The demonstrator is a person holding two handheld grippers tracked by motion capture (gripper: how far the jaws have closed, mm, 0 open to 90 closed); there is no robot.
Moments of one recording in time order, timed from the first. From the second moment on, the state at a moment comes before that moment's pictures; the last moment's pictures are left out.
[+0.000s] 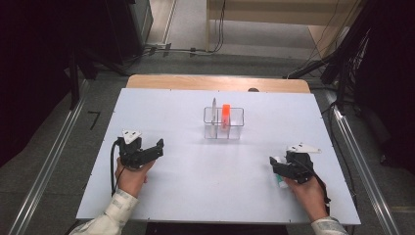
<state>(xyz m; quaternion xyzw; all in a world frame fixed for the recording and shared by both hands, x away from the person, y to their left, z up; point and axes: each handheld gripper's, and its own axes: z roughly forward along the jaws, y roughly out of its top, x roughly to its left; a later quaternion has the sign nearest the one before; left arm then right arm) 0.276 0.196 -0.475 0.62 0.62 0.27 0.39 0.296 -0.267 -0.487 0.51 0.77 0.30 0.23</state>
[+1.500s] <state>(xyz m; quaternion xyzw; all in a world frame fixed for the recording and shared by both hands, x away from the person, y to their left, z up) 0.277 0.194 -0.477 0.63 0.62 0.27 0.38 0.301 -0.262 -0.499 0.53 0.77 0.29 0.20</state>
